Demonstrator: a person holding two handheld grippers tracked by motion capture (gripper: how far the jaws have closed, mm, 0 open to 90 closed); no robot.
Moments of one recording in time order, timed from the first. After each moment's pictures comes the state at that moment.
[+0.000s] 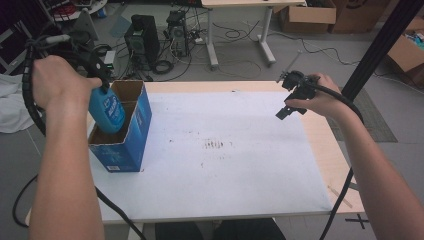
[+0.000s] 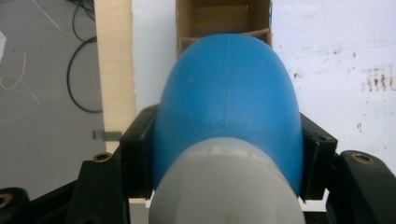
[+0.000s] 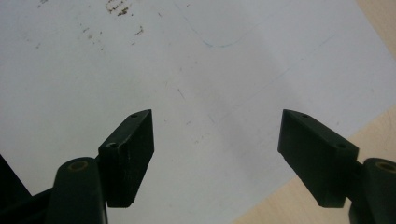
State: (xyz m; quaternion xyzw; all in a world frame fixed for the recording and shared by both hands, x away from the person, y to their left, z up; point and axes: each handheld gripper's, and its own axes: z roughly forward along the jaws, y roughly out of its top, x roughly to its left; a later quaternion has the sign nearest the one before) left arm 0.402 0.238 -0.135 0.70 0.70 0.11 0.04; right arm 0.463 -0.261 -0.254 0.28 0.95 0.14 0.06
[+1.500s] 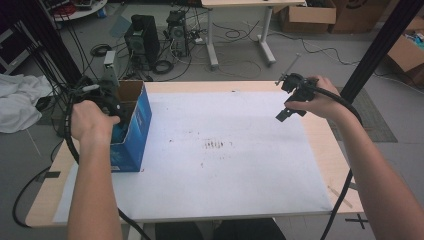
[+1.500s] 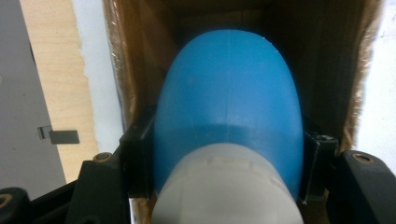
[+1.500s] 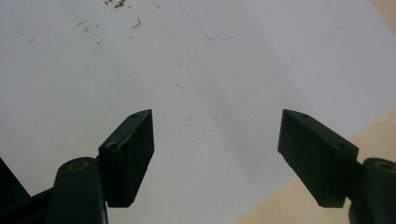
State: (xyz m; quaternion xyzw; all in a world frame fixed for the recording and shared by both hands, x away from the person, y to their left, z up) left arm 0.424 0.247 -0.266 0.71 0.71 0.05 0.00; right arm 0.465 -0.262 -0.263 0.28 0.95 0.13 0.05
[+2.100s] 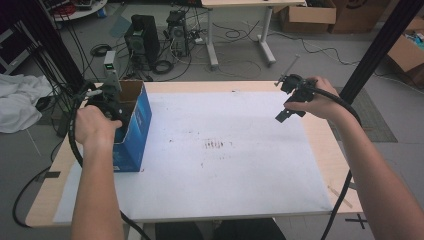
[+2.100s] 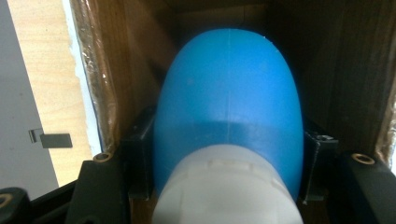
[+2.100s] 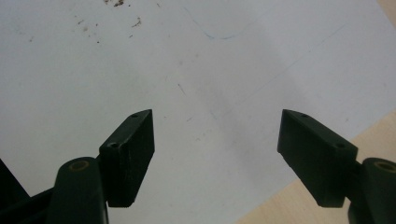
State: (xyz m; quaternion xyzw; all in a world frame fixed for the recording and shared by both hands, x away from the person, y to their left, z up) left arm 0.425 0.246 -0.279 0.71 0.71 0.05 0.00; right arm 0.466 -0.262 -0.266 0.28 0.95 0.13 0.05
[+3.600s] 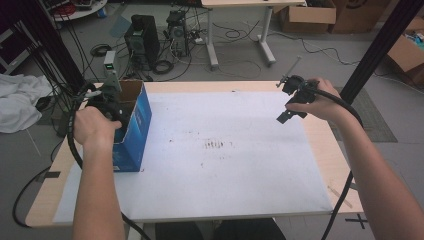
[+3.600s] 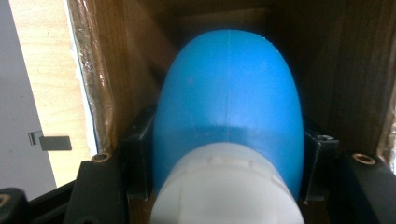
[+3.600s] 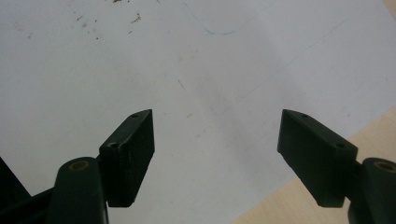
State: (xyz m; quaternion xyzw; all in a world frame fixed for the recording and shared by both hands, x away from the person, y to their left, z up) left arm 0.424 0.245 -0.281 0.70 0.71 0.06 0.00; right arm 0.464 -0.265 -0.268 0.29 0.95 0.13 0.05
